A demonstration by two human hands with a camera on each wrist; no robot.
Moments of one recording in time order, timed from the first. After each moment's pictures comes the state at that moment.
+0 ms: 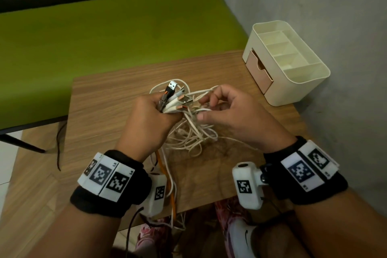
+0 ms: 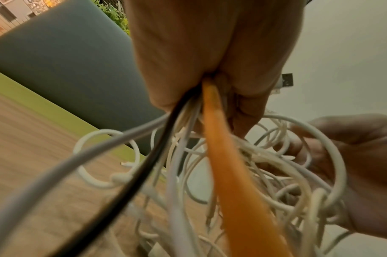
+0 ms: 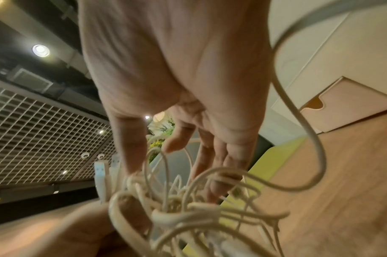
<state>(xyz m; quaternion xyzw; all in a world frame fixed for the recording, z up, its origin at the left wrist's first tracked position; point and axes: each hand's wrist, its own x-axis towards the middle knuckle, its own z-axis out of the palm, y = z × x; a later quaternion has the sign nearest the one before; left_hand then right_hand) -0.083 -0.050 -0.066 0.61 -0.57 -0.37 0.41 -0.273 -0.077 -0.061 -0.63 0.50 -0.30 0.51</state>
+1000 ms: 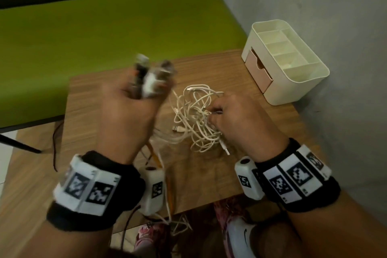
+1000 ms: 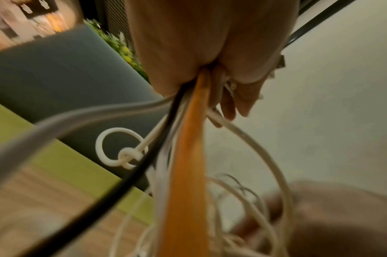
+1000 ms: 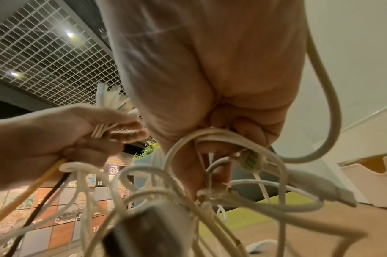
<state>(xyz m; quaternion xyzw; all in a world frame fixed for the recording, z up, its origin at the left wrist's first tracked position) -0.079 -0.042 -0.039 0.56 -0.56 -0.25 0.56 -0.266 -0.076 -0.061 -0.77 0.58 -0.15 0.21</state>
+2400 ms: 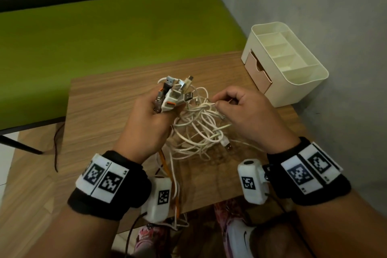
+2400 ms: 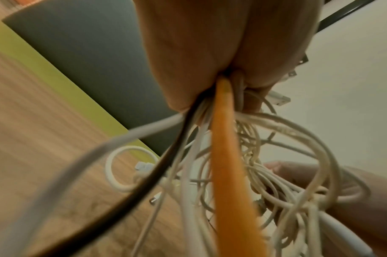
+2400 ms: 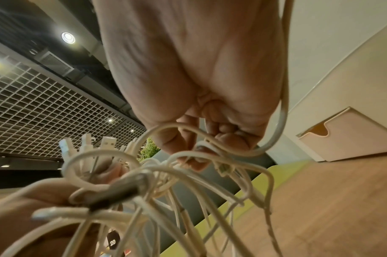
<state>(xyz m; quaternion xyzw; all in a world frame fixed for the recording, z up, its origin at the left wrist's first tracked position) -0.088 -0.048 -0.058 0.52 -0.59 -0.41 0.46 -0.284 -0.081 -0.060 -0.67 0.57 -0.30 0.37</state>
